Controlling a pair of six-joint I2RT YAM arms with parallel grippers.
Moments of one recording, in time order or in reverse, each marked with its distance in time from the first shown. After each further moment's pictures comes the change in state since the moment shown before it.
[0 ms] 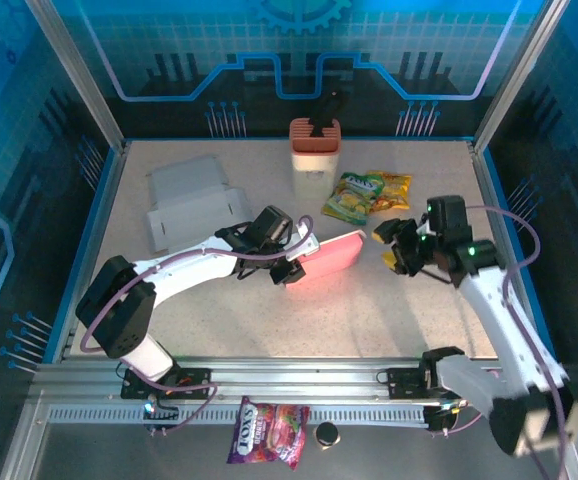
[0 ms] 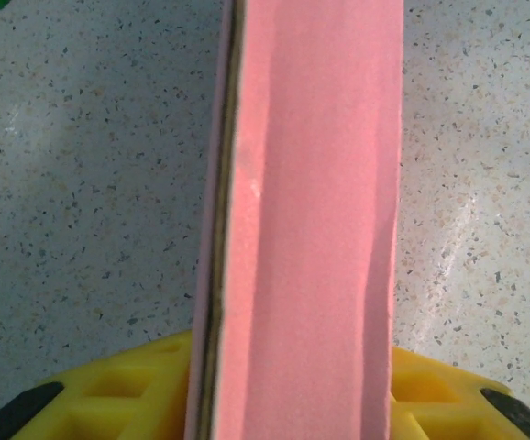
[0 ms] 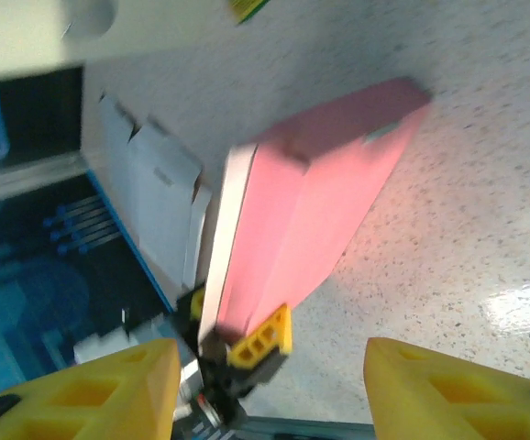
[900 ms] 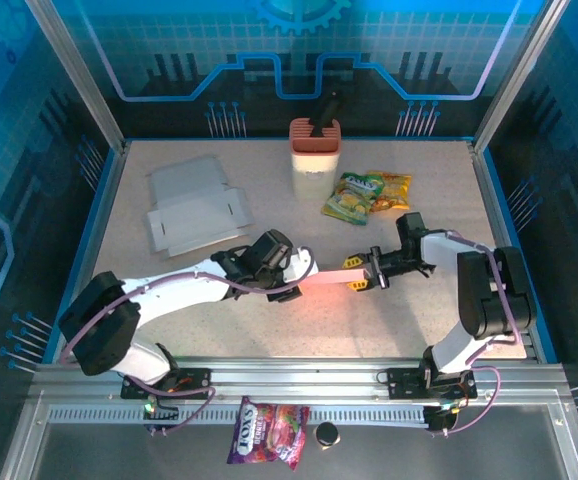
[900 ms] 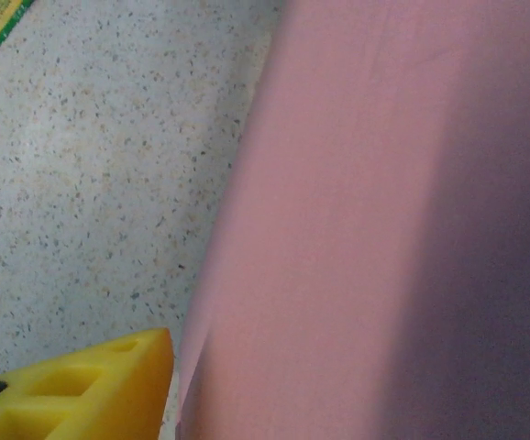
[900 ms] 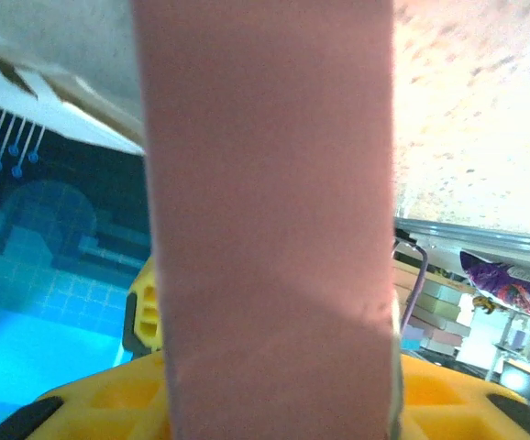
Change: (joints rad) left arm -0.110 -0.111 -0.169 0.119 -0.180 0.119; right arm -0.124 0.684 -0.126 0.157 -0.734 0.048
